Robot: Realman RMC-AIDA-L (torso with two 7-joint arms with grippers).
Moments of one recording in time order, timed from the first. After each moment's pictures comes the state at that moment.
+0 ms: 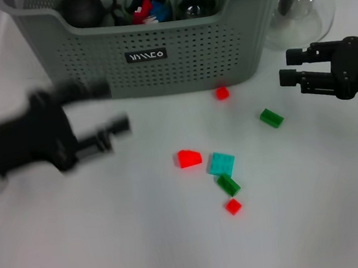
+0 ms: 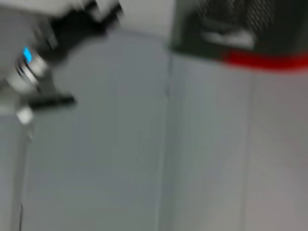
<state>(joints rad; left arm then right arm) -0.30 -2.18 0.61 0.93 1.87 1.85 -1.24 0.53 2.04 -0.60 -0.66 -2.02 -1.64 1.41</state>
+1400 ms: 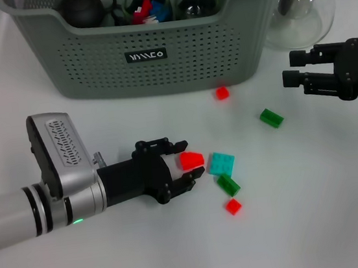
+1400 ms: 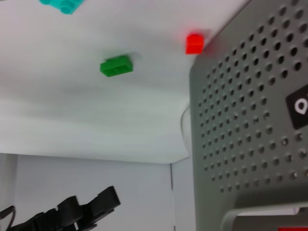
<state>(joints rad) -0.53 -2.18 0.63 0.20 2.00 1.20 -0.65 0.52 2.03 -0.60 -0.66 -2.02 -1.63 1.42</state>
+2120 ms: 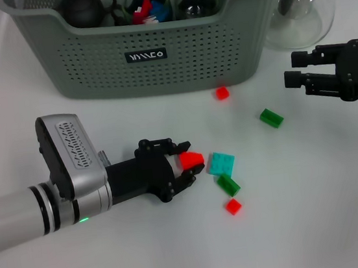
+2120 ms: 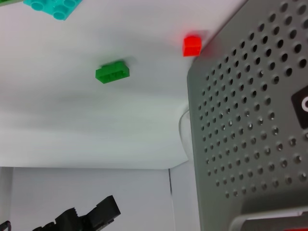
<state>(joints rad) -0.55 -2.18 0.64 0.15 1.97 1.14 -0.58 0.52 2.03 -0.60 -0.66 -2.02 -1.63 1.42</state>
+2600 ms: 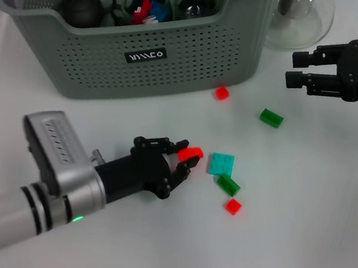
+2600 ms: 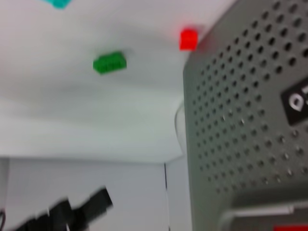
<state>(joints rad) -0.54 -2.17 0.63 0.18 1.96 1.20 -0.63 0.51 2.03 -0.60 -0.66 -2.02 -1.63 1.42</state>
